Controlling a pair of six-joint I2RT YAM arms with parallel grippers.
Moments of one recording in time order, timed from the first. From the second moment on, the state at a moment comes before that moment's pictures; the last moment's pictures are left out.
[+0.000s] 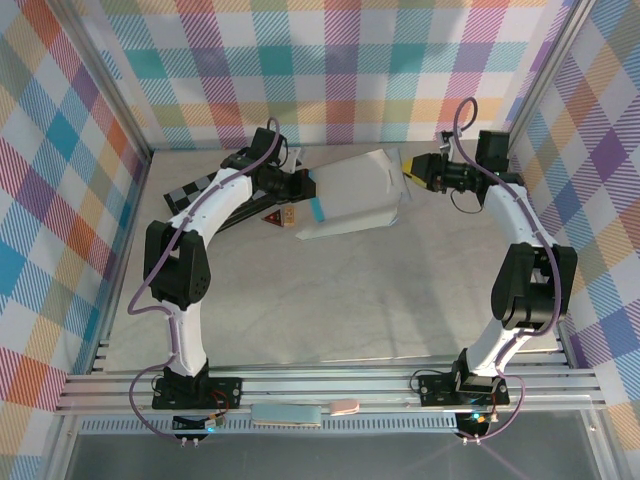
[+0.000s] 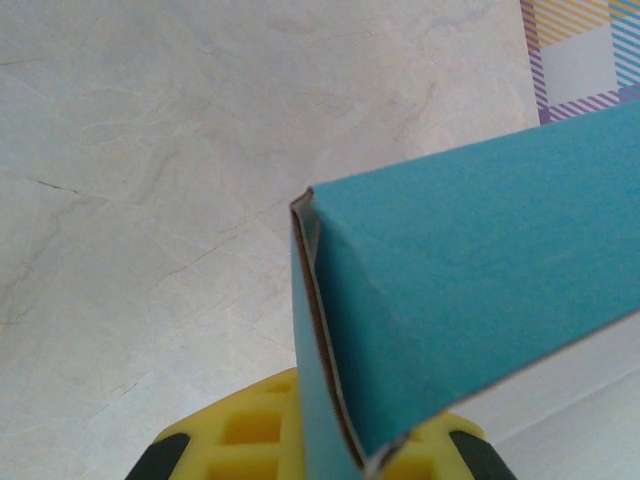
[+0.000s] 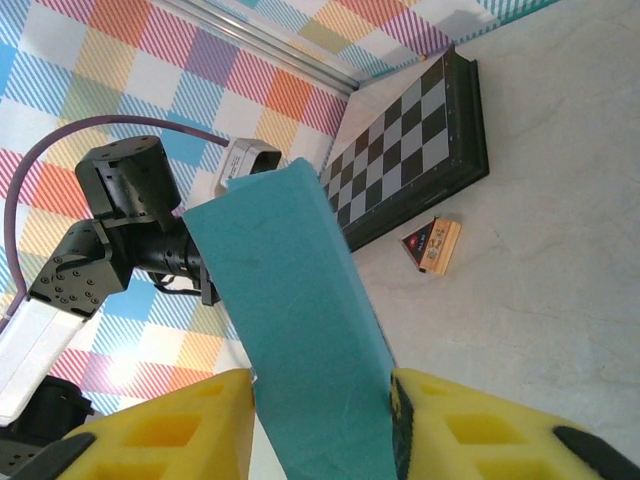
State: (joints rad) left arm -0.36 2.00 1.79 -0.72 0.56 -0.38; right arm -0.06 1.72 1.41 -0.34 -1.19 0.43
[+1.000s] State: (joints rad) left arm -0.35 1.99 1.77 -0.72 0.59 -0.39; right arm -0.11 1.64 1.47 -0.37 -1.08 0.41
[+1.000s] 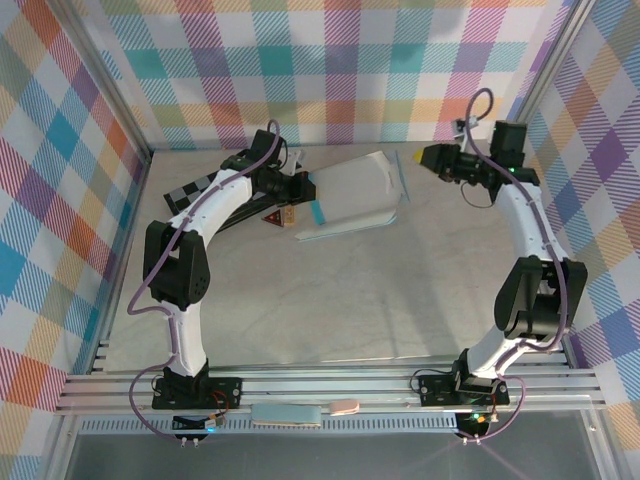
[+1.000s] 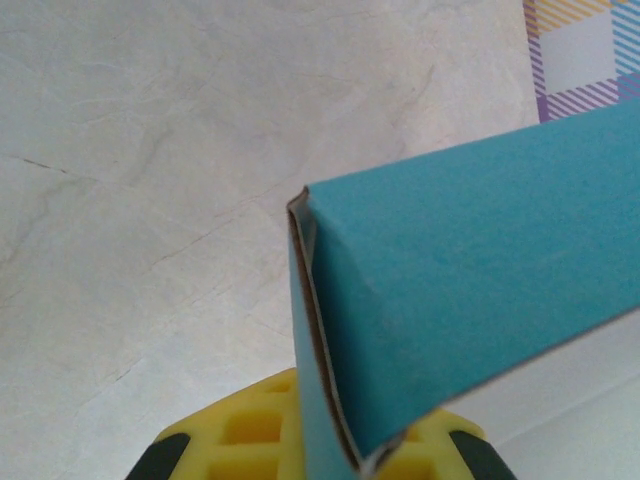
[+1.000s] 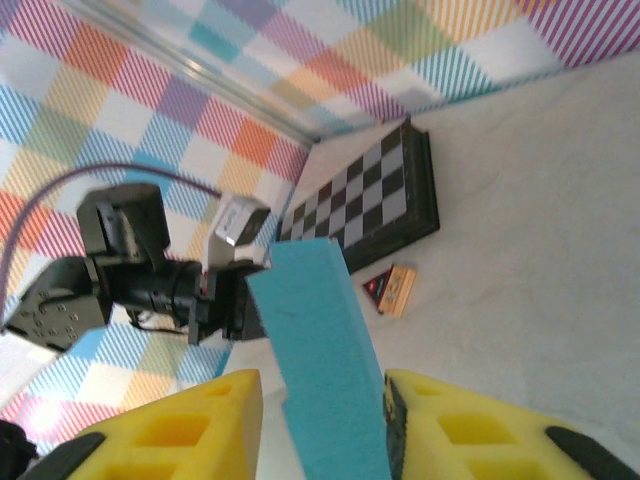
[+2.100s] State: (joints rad) left arm -0.34 1.99 1.77 -0.72 0.62 -0.40; right arm 0.04 1.77 1.59 -0.61 -1.04 0.21
